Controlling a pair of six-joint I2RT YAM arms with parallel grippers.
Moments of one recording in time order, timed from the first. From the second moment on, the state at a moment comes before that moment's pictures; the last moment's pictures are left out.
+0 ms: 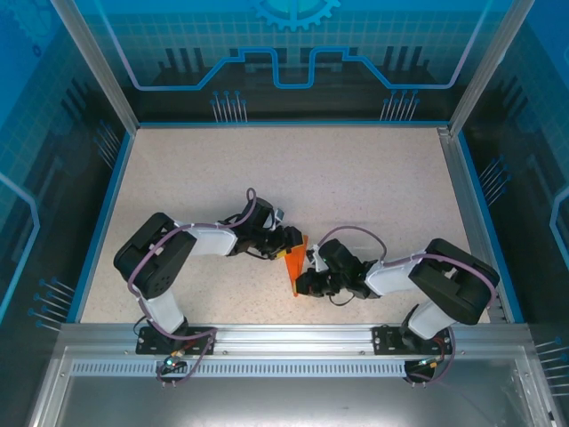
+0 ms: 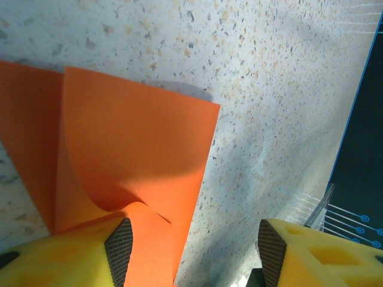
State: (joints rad) left arm -0.58 1.76 0.76 0.13 0.54 -1.00; right arm 0.87 1.55 0.39 0.36 -0.47 0.97
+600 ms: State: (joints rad) left arm -0.59 1.75 0.77 0.12 0.52 -1.03; right arm 0.94 1.46 0.47 0.14 -0.31 0.94
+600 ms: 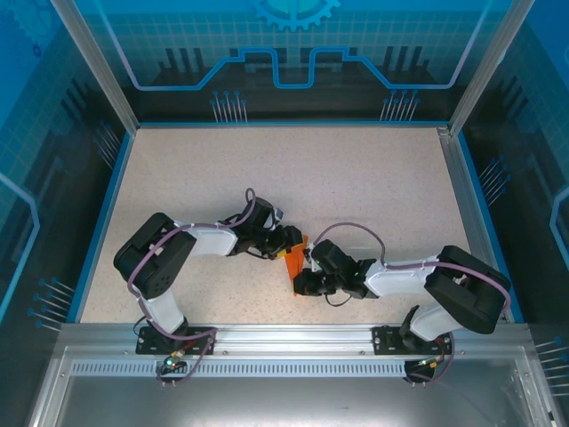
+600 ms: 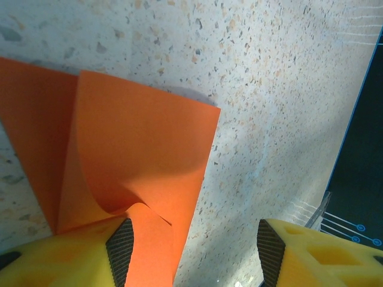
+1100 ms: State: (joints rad) left arm -0.60 1.75 0.78 0.11 0.50 -1.03; right arm 0.91 1.59 0.51 0.20 -0.36 0.94
